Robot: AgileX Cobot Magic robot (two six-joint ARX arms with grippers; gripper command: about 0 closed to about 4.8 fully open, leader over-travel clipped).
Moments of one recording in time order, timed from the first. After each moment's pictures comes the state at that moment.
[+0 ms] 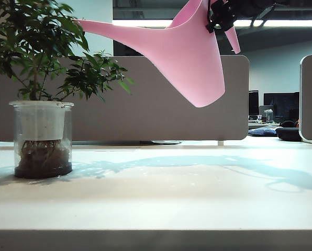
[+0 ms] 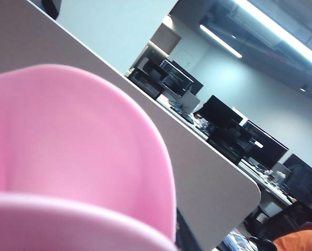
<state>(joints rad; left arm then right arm) -0.23 0.69 1.24 -0.90 0.18 0.07 0.26 1.66 1.27 0.61 0.01 -0.67</state>
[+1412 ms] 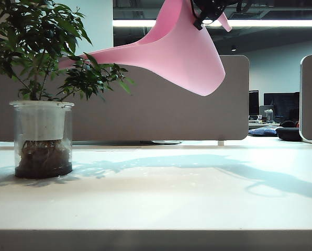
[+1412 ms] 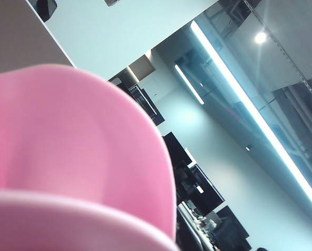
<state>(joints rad) -0.23 0.68 1.24 -0.93 0.18 0.07 0.37 1.66 1.28 0.72 0.07 -1.03</state>
